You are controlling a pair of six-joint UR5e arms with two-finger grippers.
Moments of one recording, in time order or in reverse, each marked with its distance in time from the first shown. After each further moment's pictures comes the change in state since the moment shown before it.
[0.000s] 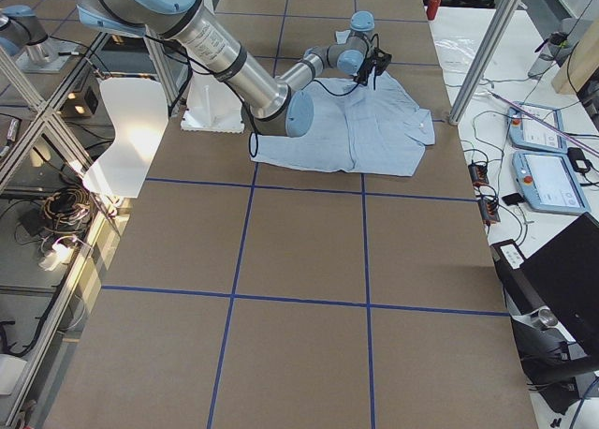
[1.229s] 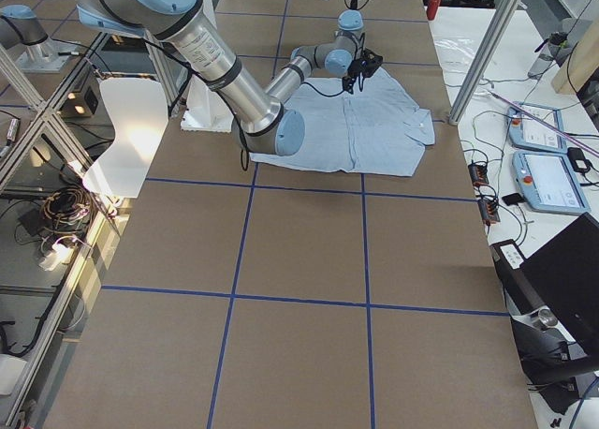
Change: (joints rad) left arm 0.370 -0.318 0.517 -0.312 -0.037 -0.579; right arm 0.004 -0.177 0.301 -0.148 -0.023 0.039
